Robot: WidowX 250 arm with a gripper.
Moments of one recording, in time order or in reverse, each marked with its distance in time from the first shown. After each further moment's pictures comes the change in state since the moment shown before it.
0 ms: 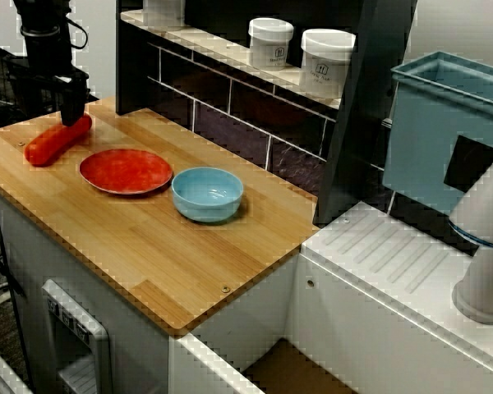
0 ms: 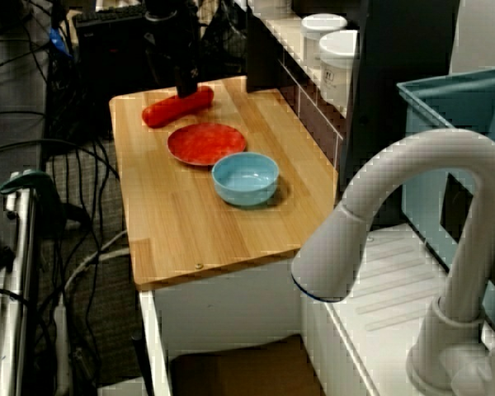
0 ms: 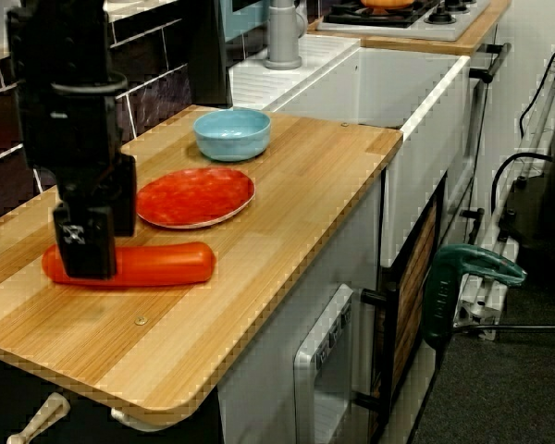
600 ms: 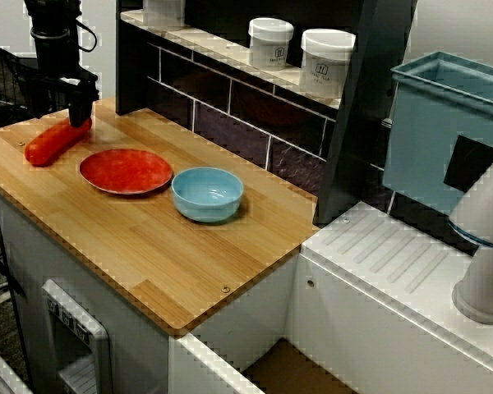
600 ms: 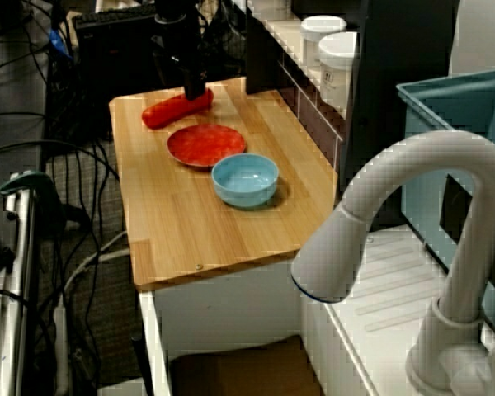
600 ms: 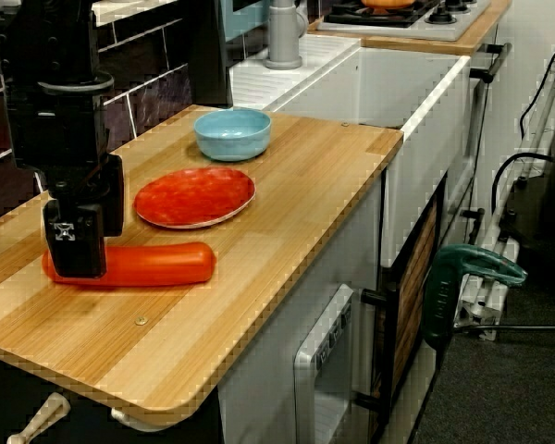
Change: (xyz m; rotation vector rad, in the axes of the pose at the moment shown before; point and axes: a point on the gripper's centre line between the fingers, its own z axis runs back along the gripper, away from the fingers) arm 0.006 -0.006 -0.008 0.021 0.002 0.034
